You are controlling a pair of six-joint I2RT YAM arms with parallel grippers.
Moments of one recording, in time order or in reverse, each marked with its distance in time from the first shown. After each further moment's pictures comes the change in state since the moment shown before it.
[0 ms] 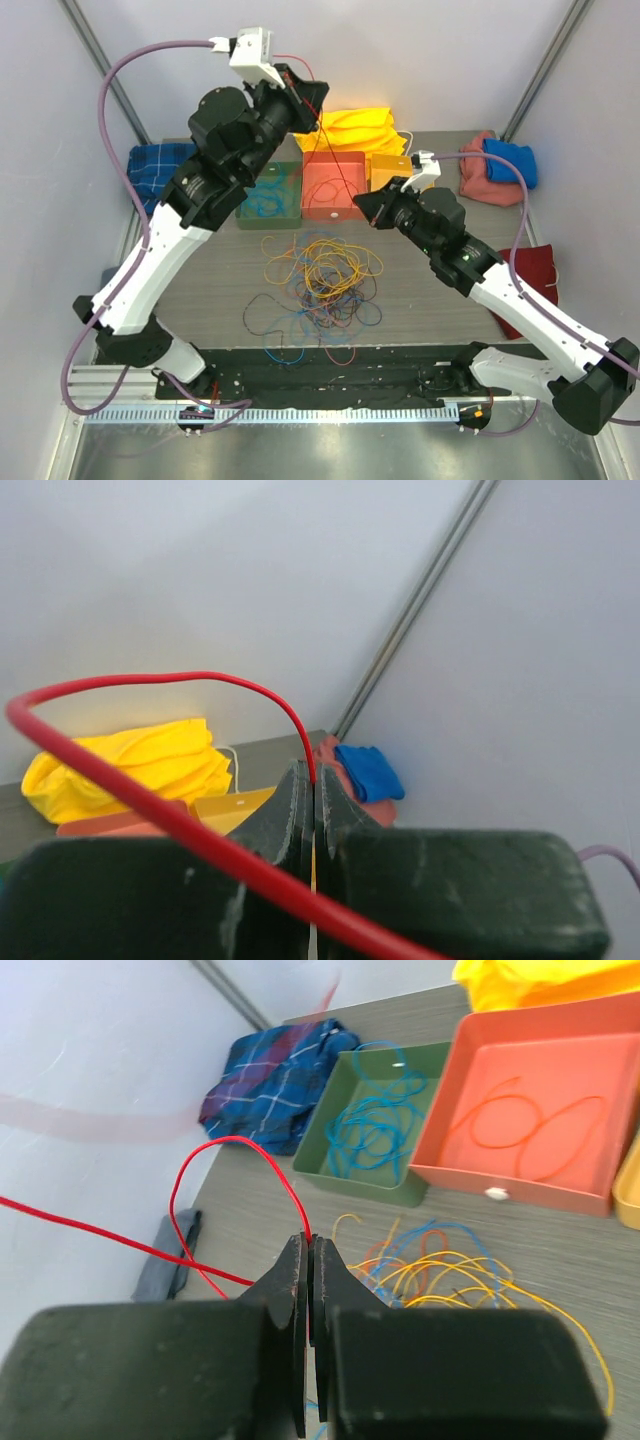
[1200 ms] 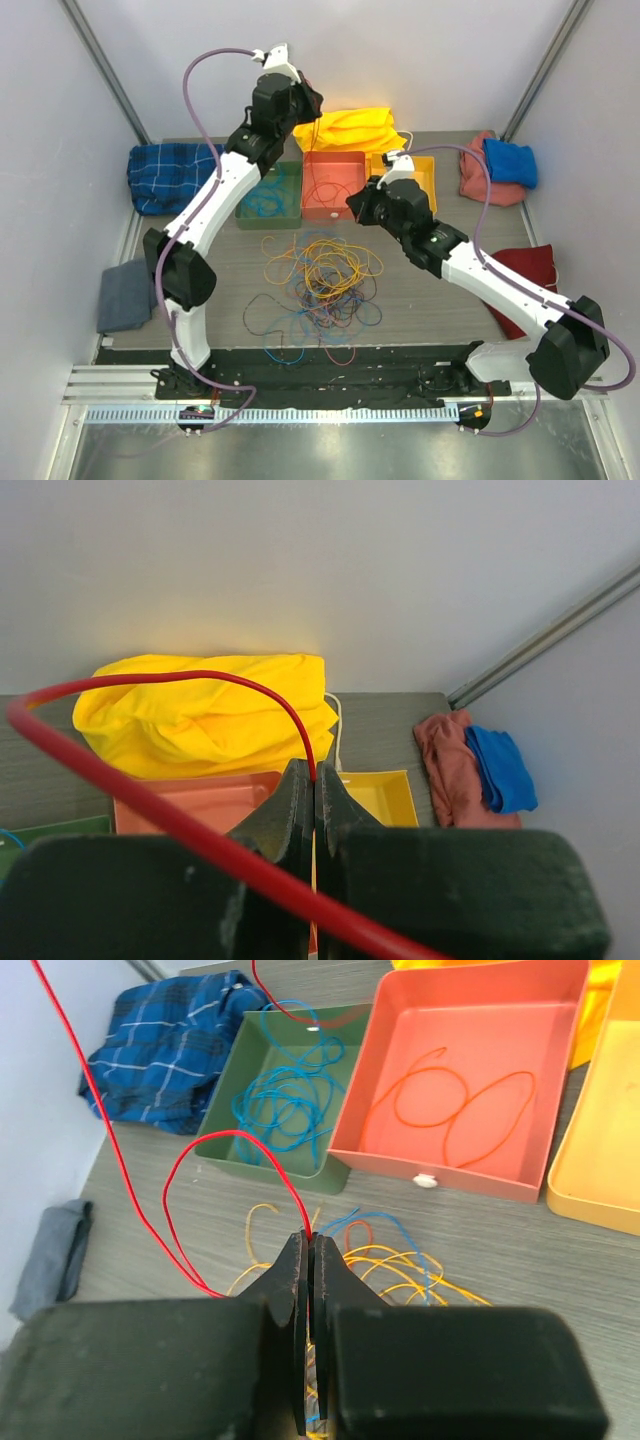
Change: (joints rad) left arm 0.290 0.397 -0.023 0.149 0.150 -0.134; right arm 0.014 0.199 0.038 0.017 0.075 -0.097
